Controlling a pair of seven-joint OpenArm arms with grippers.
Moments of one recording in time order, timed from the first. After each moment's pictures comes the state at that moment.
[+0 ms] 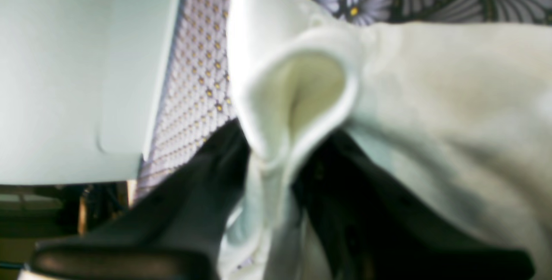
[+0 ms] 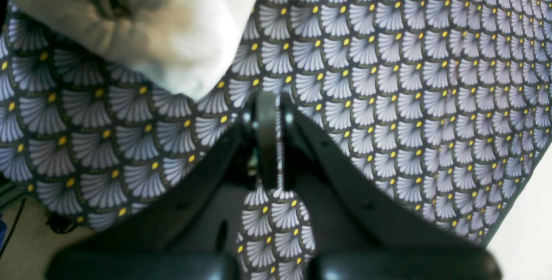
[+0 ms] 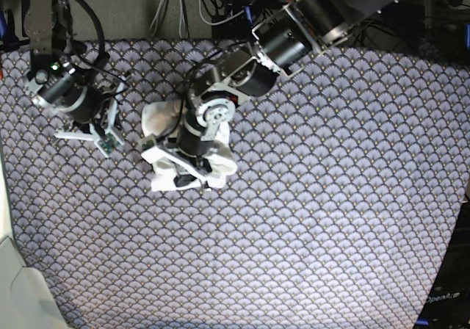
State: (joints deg) left arm -19.0 6.7 52.7 52.9 40.4 9.5 21.2; right arm -12.8 20.3 3.8 113.4 7.9 33.5 -55.9
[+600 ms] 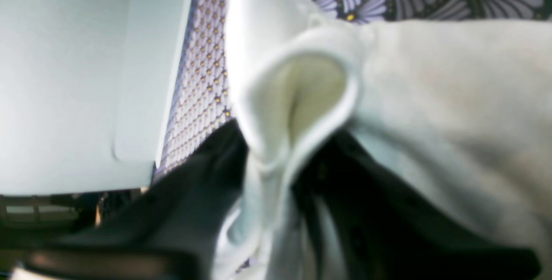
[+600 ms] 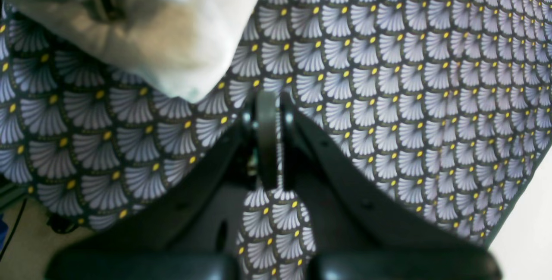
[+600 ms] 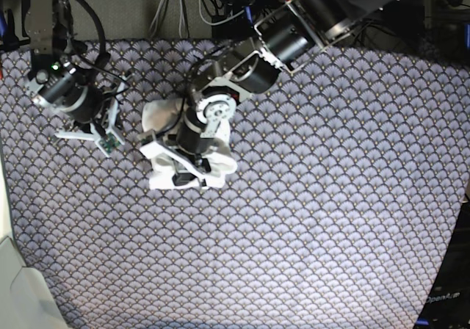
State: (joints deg) left arm -17.7 5.9 52.6 56.8 43.4 8.8 21.7; right arm -12.8 20.2 3.7 113.4 7.9 33.5 -55.9
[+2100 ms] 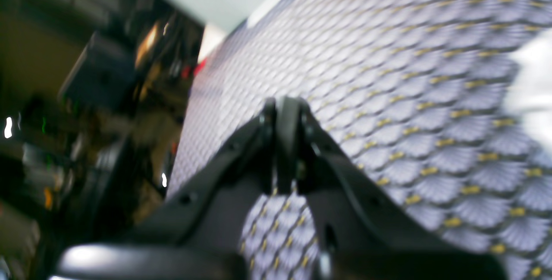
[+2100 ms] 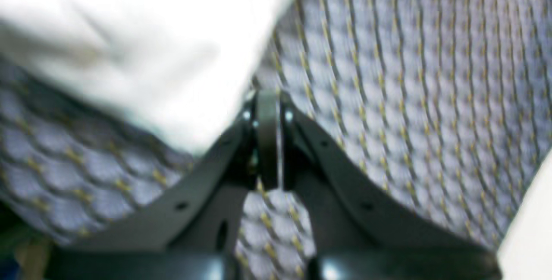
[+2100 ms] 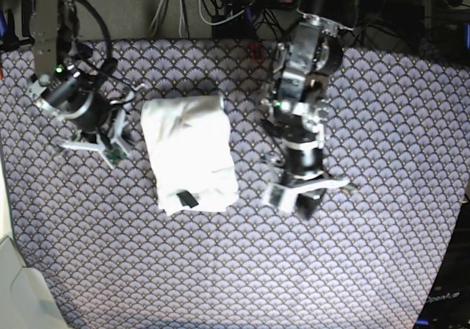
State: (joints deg) left arm -0.9 2.4 12.2 92.3 42.3 8.3 25.1; right arm -11.0 16.8 3.8 115.3 8.6 33.5 -51.6
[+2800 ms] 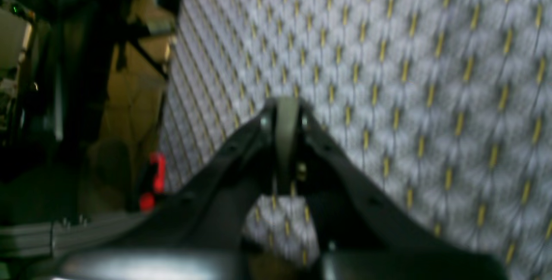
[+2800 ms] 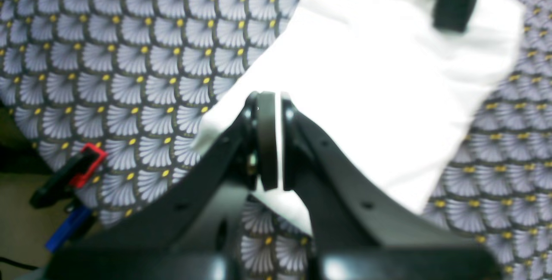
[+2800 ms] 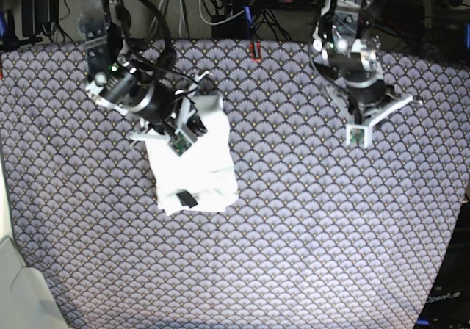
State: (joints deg) left arm 19.0 -5.4 5.1 112.9 34.3 8.5 53.1; right arm -9.1 7.1 -7.7 106.9 7.8 33.7 -46.3
